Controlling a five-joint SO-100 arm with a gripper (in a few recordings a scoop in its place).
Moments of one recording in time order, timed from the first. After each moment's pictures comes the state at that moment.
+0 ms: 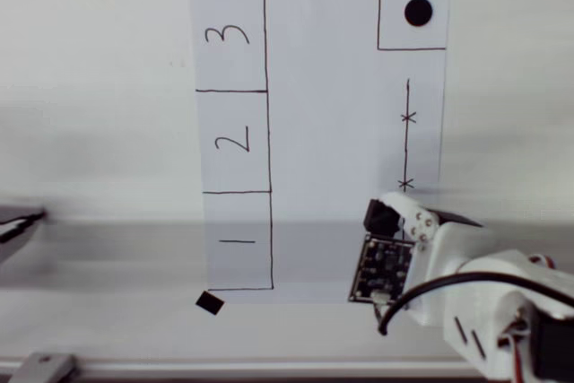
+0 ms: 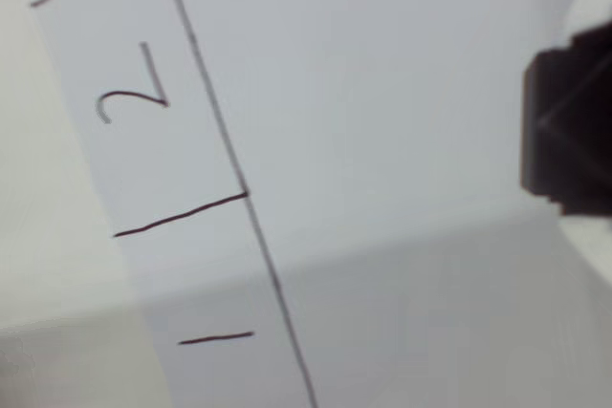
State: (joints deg) arm 0.2 92.7 107.3 51.3 16.9
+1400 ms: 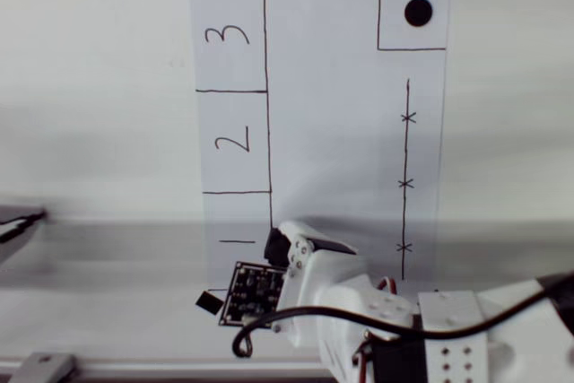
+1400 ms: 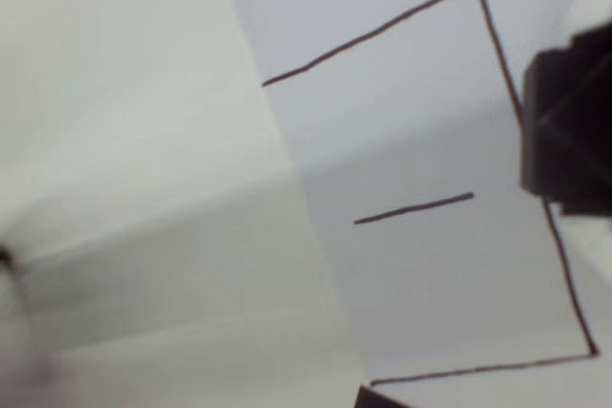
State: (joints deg) arm -4.3 51.1 55.9 57.7 23.4
